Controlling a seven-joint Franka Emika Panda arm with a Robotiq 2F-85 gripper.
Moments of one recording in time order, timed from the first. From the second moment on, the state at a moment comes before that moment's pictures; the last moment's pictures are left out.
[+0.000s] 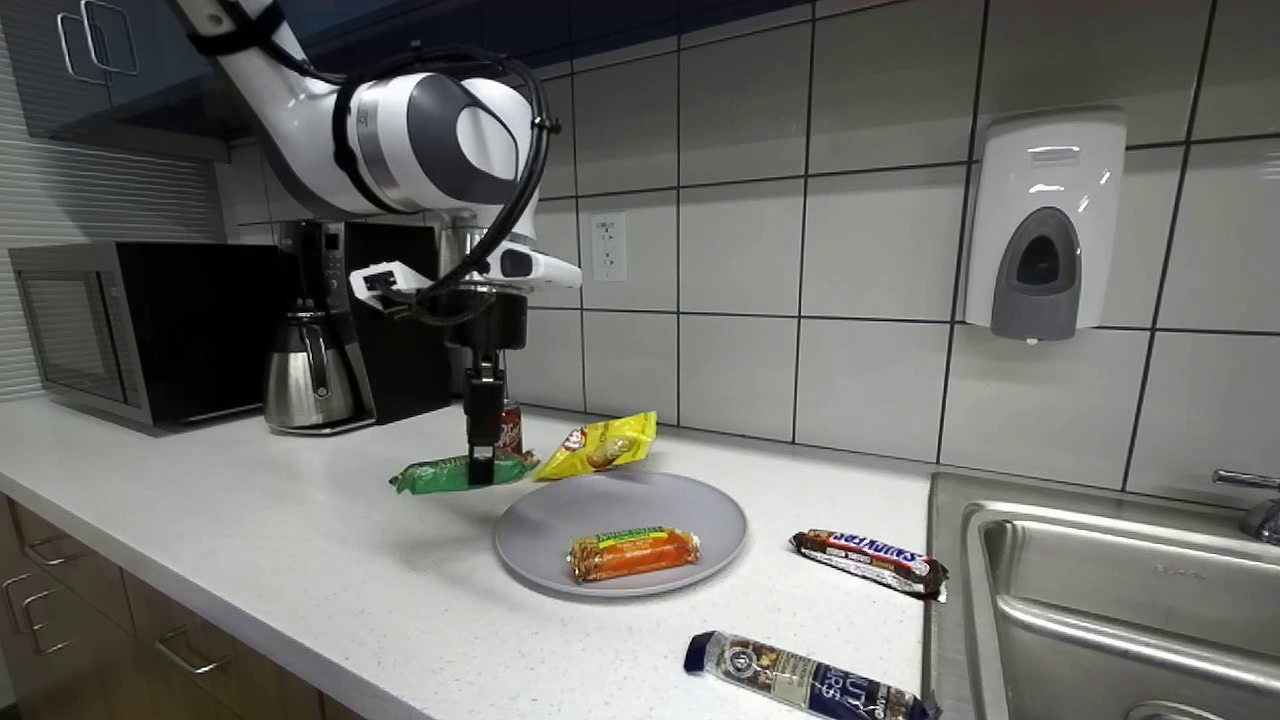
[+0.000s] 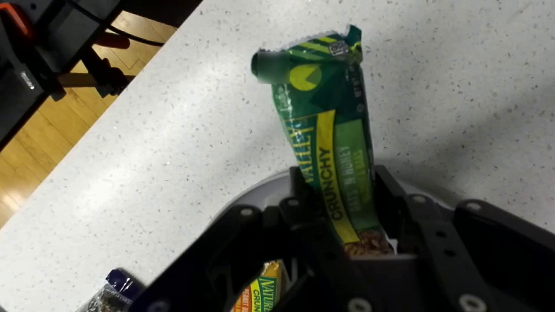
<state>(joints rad) 0.13 0.04 0.04 -2.36 -0.03 2.22 0.84</state>
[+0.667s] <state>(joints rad) 0.11 0.12 0.03 -2.28 -0.03 2.21 0.61</state>
